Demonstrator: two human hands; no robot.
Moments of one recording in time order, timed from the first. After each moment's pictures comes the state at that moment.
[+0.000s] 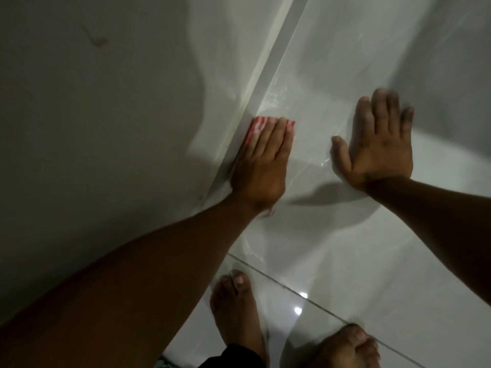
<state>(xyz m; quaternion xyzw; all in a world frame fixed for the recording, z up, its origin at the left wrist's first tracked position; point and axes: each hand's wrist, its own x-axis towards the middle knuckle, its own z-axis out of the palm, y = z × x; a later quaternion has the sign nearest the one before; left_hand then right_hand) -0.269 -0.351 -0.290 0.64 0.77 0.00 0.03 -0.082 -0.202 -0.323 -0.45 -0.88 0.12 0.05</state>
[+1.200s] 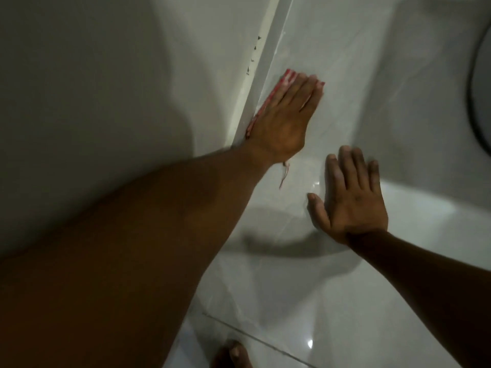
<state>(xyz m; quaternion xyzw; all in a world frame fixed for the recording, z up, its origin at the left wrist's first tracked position) -0.308 -0.142 -0.289 0.76 0.65 -0.03 0.03 -0.083 -0.205 -0.324 -0.47 -0.87 0.10 0.03</state>
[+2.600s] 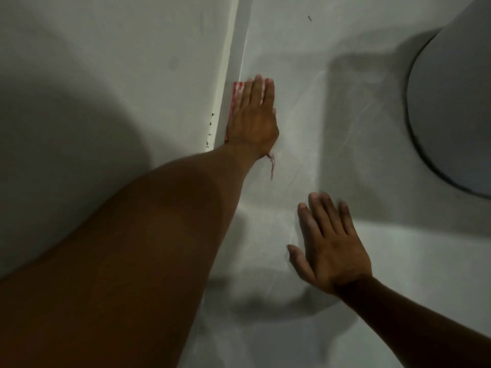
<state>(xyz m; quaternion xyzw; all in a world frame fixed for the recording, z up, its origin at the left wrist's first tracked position) -0.318 -0.024 -0.289 0.70 0.72 -0.02 0.03 -0.085 -0.206 -0.319 -0.47 -0.87 0.13 0.05</state>
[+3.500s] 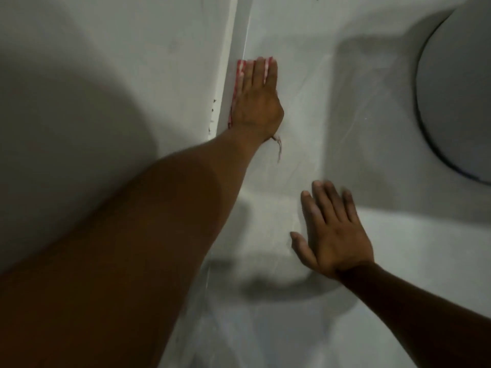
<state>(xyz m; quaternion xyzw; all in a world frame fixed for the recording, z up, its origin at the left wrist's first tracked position) -0.315 -0.015 -0.291 0.68 0.73 0.01 0.03 -0.083 -0.204 -0.320 -0.47 -0.87 0.13 0.06</state>
